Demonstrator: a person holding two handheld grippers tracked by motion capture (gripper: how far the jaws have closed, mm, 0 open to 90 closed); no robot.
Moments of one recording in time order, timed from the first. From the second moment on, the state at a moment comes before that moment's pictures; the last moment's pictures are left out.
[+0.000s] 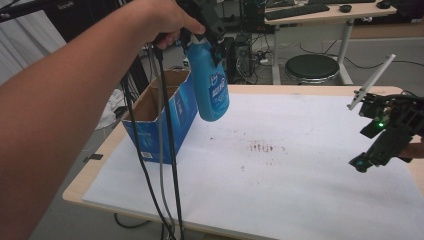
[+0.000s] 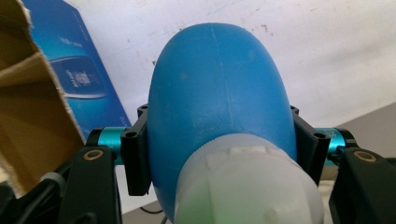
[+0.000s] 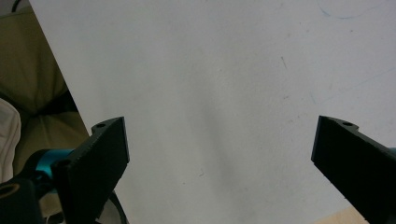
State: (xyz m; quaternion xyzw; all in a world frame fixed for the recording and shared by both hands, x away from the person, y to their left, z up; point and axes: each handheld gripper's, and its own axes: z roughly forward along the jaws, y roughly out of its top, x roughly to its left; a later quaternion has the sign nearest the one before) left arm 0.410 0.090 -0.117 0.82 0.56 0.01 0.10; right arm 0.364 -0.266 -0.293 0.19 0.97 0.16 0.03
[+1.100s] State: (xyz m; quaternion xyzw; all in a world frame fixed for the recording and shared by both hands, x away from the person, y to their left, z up) left arm 0.401 0.199 -0.059 0.89 0.43 0.05 0.11; right arm 0.373 -0.261 -0.296 0.21 0.97 0.16 0.03
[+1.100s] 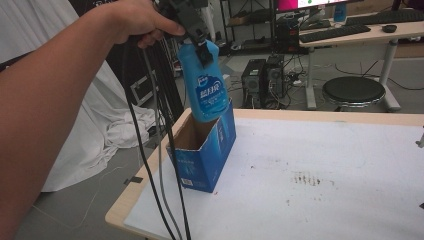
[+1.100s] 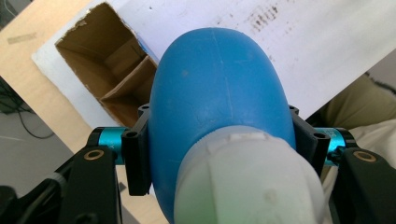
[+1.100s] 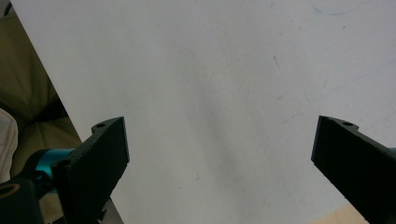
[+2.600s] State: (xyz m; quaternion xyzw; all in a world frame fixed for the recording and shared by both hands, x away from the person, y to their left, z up) left arm 0.420 0.250 -0.155 0.95 0.31 0.05 0.05; right arm 0.382 -0.257 -0.307 0.23 0.96 0.14 0.03
